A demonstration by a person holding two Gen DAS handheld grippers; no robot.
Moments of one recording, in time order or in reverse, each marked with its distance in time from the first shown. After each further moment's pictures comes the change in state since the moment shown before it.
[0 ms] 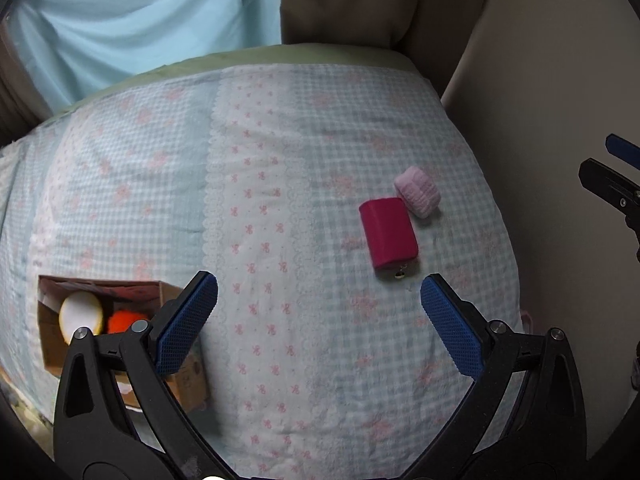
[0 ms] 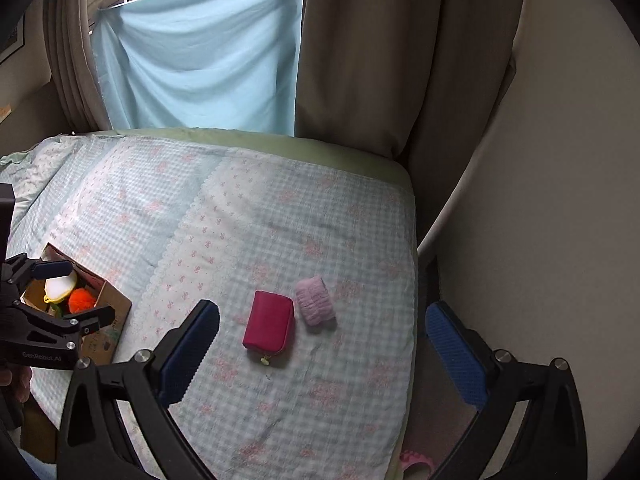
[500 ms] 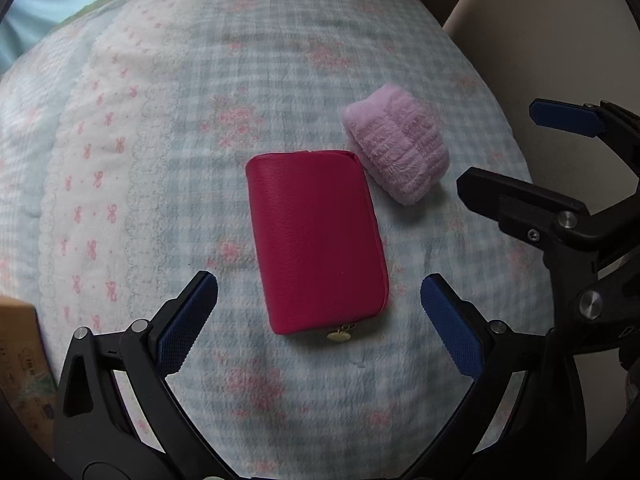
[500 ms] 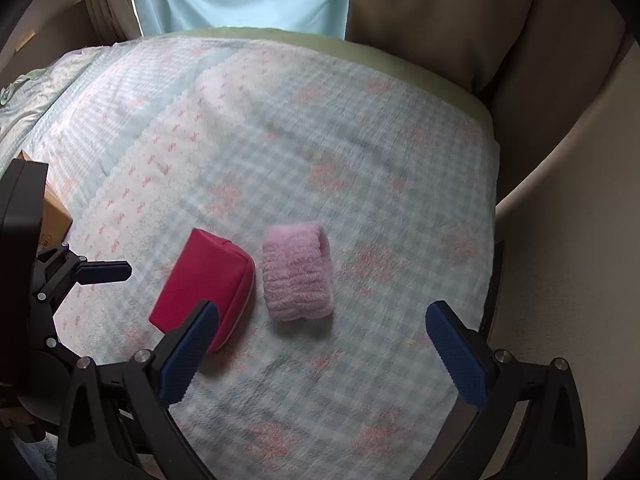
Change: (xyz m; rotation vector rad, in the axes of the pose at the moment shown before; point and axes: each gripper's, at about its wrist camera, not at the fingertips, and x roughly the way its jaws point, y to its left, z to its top) left arm 0.217 -0.082 0.000 -0.045 0.129 -0.067; right arm 0.226 -0.033 -0.036 -0.211 0.213 0.170
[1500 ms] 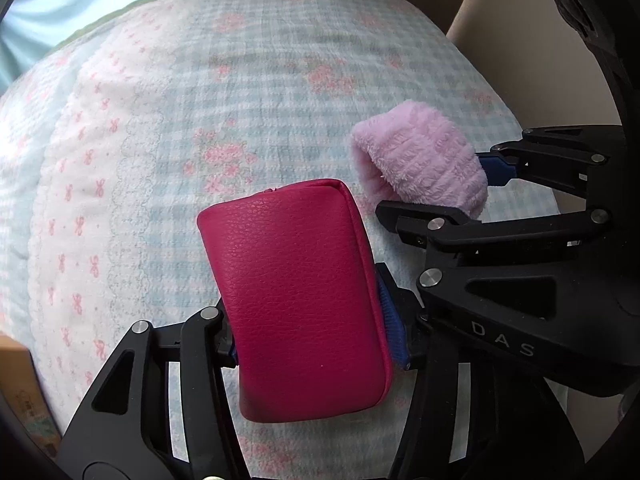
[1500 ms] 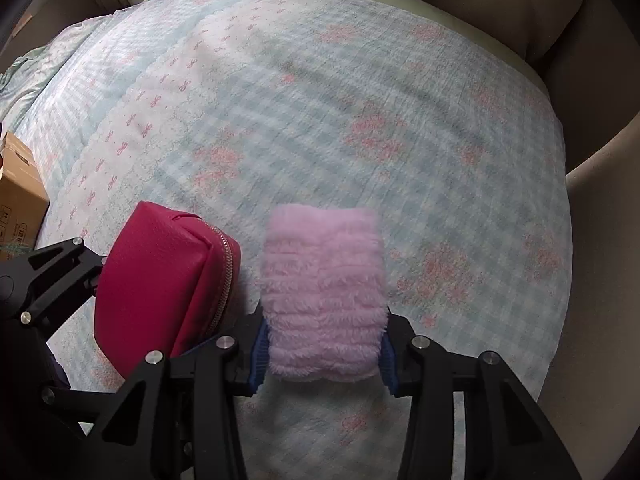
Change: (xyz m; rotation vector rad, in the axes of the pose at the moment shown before) left arm 0.020 0.007 0.024 0.046 -0.083 0.009; right arm 0.097 0.016 0.014 -0.039 0.131 0.067
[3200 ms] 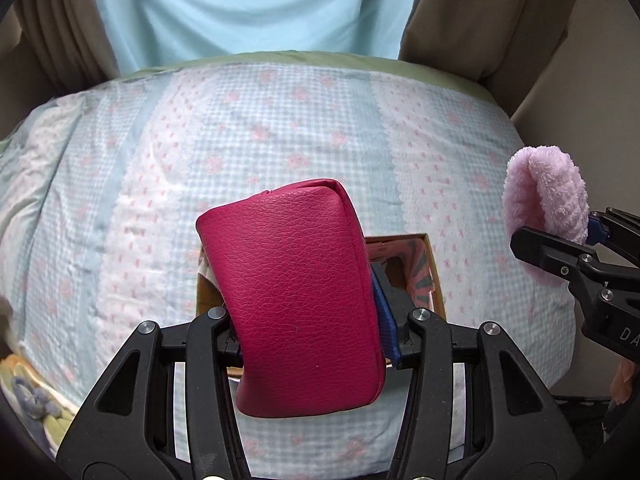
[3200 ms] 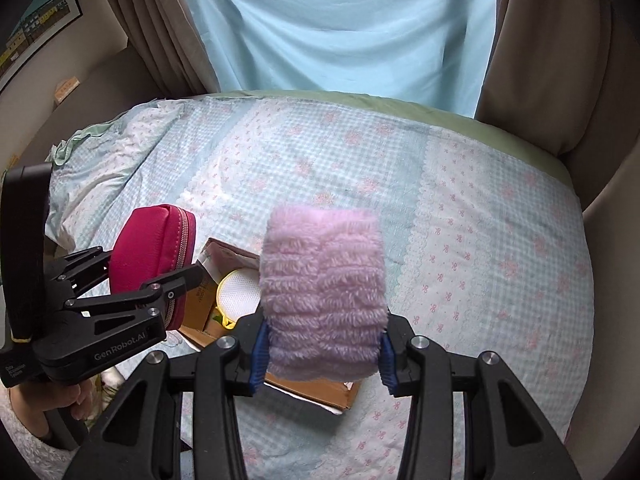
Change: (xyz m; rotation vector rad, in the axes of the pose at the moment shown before) left arm -0.381 0.413 -0.111 -0.088 -0.078 0.087; right arm -0.264 0.416 0.093 0.173 -0.231 0.071
